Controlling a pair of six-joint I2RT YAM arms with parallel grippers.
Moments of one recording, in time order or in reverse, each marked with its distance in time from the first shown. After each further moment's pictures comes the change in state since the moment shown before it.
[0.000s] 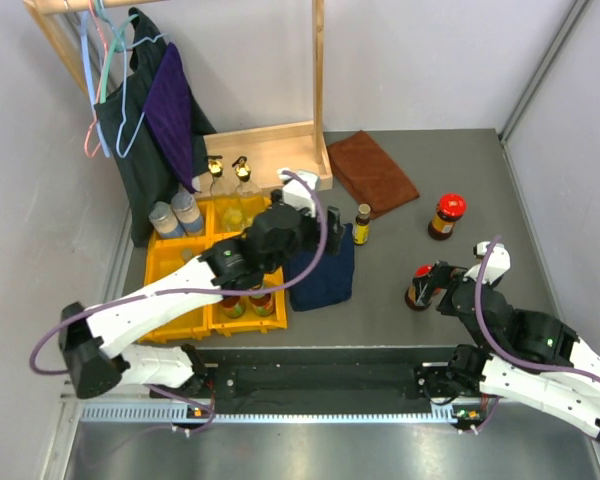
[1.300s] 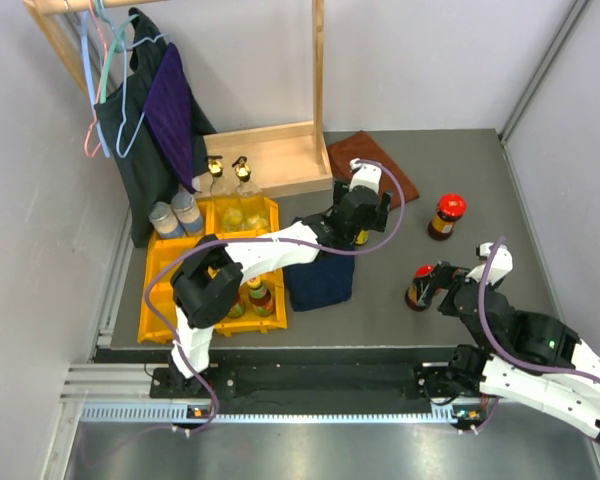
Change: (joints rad) left arm 0.011 0.758 0.385 0.261 -0.138 0.037; right arm 0.000 -0.018 -0.004 0.001 0.008 0.008
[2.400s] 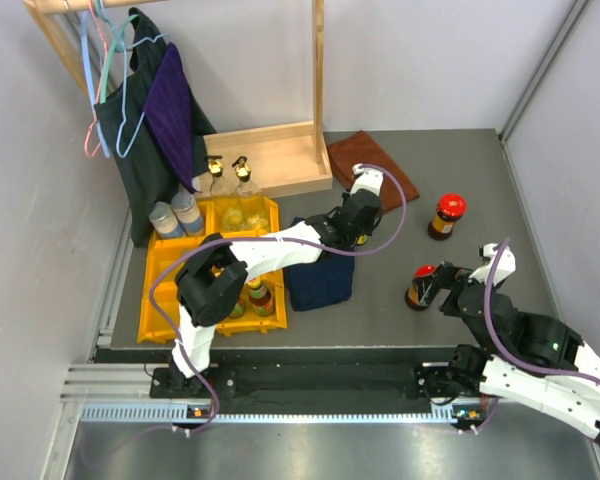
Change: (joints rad) left arm 0.002 0.027 0.016 -0.094 0.000 -0.002; right arm 0.000 -0.021 -0.003 0.000 0.000 0.000
